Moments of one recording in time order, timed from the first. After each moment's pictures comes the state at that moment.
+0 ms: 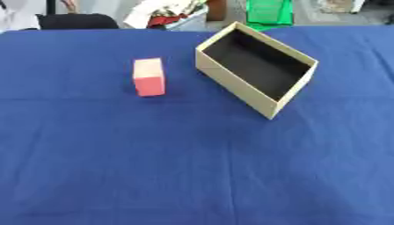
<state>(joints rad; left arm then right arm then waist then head) -0.18 0.18 0.42 -1.98 0.13 -0.21 0.01 -0.37 -0.57 -0.12 -1.98 0.23 0.01 -0.57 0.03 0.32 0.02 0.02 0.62</state>
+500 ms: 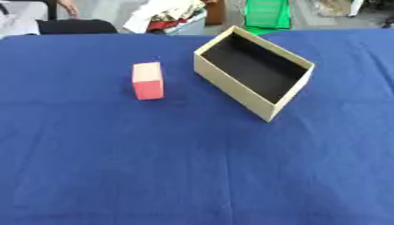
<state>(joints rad) -0.27 0.37 0.36 -1.97 0.04 -0.19 0.03 -0.37 -0.57 -0.12 -1.98 0.23 0.02 -0.57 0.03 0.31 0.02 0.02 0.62</state>
